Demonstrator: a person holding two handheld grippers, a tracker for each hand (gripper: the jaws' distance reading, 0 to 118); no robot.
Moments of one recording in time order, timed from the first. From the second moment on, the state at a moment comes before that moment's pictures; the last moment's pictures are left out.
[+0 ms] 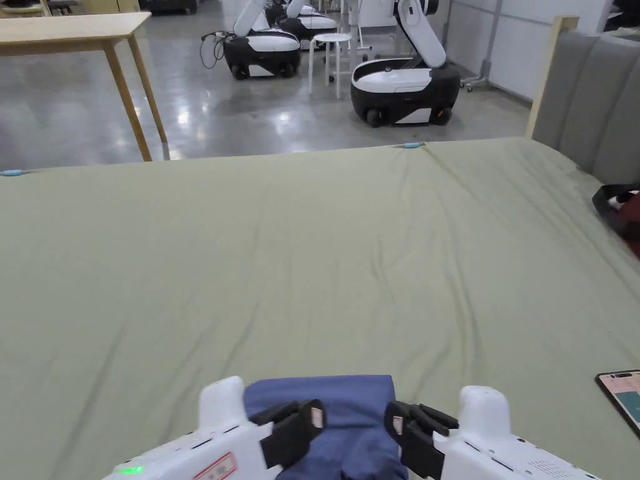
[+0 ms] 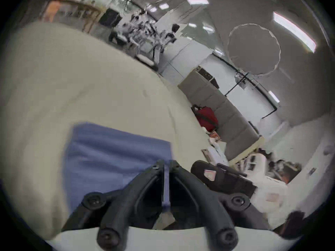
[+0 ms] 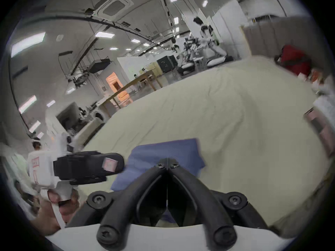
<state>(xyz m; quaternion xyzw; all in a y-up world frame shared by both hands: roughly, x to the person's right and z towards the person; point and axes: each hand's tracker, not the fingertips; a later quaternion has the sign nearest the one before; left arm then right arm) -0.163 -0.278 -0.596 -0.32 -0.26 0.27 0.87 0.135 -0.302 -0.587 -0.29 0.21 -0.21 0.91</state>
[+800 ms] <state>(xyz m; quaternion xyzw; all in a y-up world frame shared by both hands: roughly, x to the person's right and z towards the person) -0.212 -0.373 -0.635 -0.39 -0.22 0.42 0.79 0.136 -0.339 -0.592 -0.36 0.22 -0.24 0.87</state>
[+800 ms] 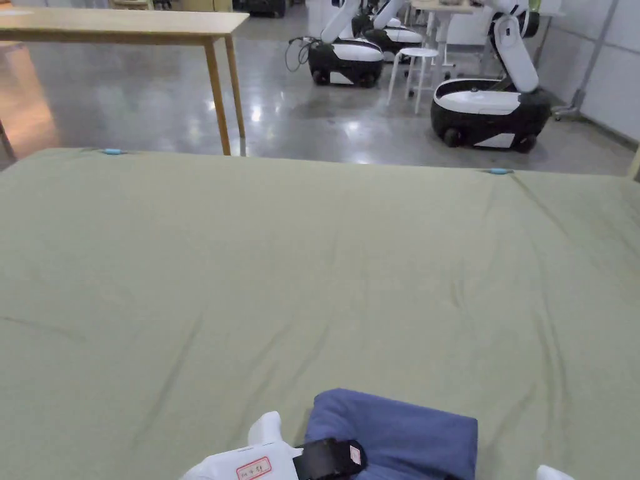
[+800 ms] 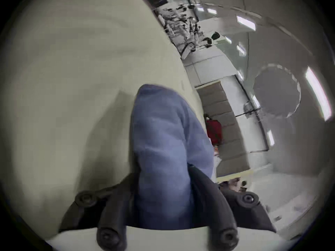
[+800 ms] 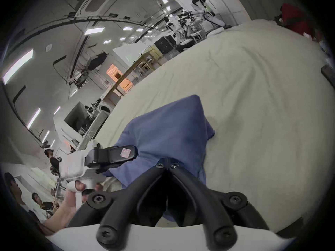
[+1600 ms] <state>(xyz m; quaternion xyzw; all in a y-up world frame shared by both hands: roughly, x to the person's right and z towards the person) -0.674 -0.316 -0.572 -0.40 0.06 0.24 0.88 0.020 -0.312 -0.576 -0.36 0.29 -0.17 0.87</state>
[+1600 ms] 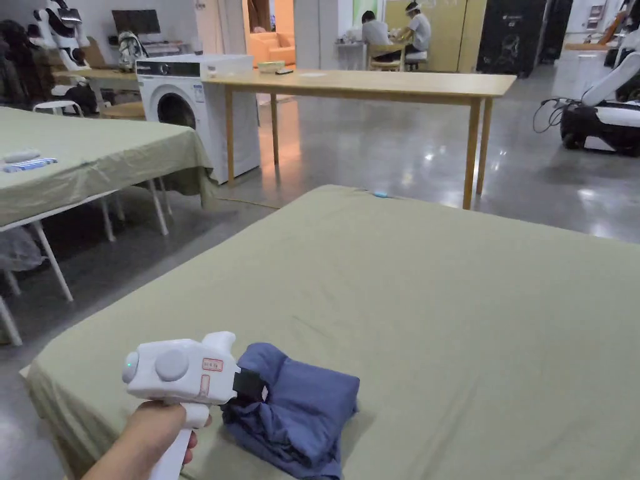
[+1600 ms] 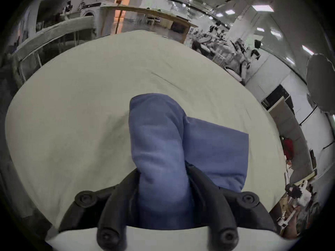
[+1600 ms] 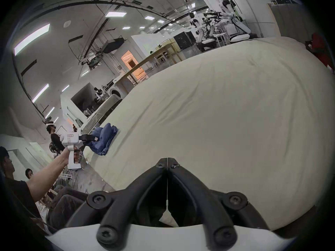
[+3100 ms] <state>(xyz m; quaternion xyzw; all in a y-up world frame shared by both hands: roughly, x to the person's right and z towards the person) -0.185 -0.062 -0.588 -0.04 -0.01 -0.02 1.00 0.108 -0.079 -0.636 -0.06 0.10 0.01 0.99</state>
